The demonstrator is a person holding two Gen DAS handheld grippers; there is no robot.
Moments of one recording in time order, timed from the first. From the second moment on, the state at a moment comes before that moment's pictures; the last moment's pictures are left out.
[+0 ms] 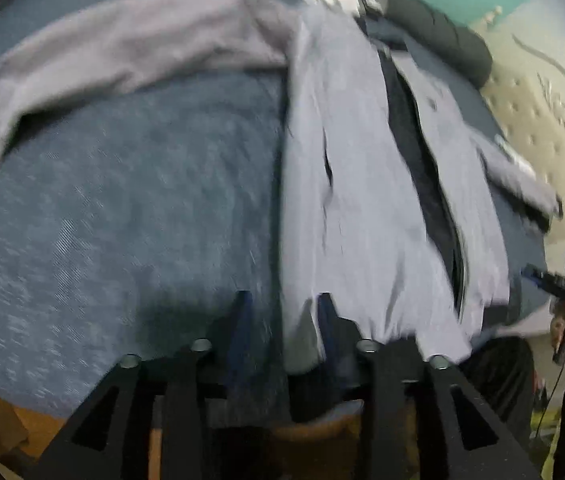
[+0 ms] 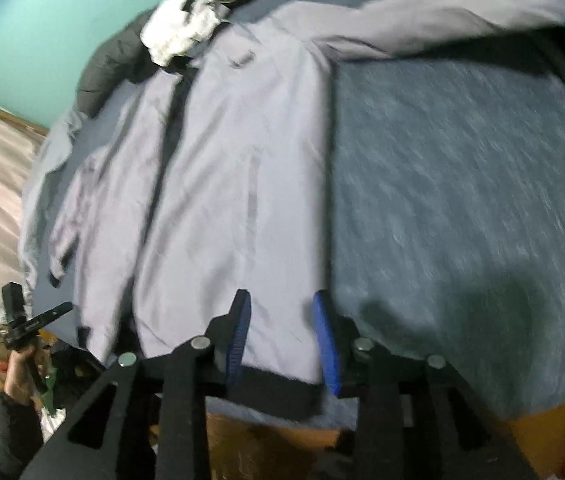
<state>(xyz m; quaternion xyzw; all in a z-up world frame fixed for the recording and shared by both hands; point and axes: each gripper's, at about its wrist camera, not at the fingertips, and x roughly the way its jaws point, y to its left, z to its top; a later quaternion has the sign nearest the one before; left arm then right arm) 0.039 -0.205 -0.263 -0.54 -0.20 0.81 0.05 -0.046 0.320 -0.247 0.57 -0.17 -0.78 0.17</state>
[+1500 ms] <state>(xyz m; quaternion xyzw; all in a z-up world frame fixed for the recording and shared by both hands) -0.104 -0.241 -0.299 -0.42 -0.29 0.86 0.03 -0.267 0.038 -0.336 0.56 -0.14 -0.75 0.31</state>
